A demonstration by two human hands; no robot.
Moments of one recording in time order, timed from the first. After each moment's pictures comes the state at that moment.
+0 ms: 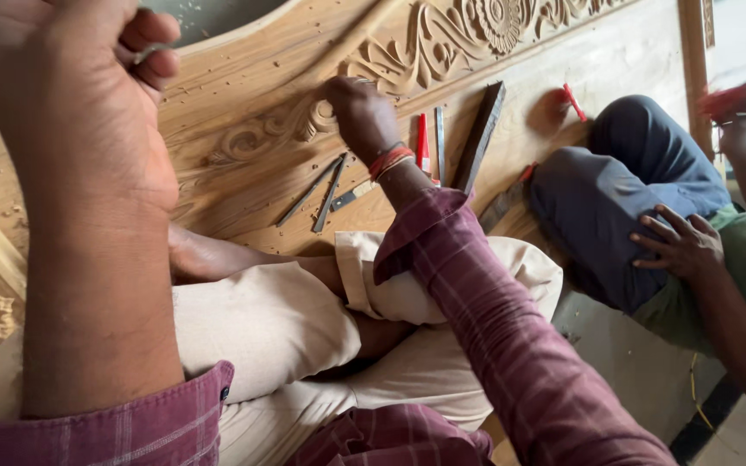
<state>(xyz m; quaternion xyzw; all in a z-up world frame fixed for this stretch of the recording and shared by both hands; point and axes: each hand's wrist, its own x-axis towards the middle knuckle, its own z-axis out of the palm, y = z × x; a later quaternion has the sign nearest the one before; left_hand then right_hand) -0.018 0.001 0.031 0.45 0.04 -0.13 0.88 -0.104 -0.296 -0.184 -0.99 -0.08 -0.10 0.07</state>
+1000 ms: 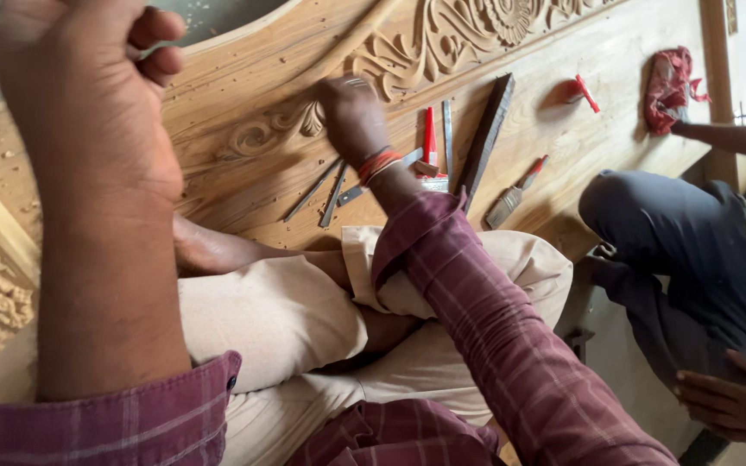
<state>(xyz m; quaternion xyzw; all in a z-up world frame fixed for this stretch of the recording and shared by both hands) -0.016 0.004 0.024 0.48 0.01 -0.12 0.87 -0.090 -0.273 -0.172 -1.00 0.00 -0.03 0.05</state>
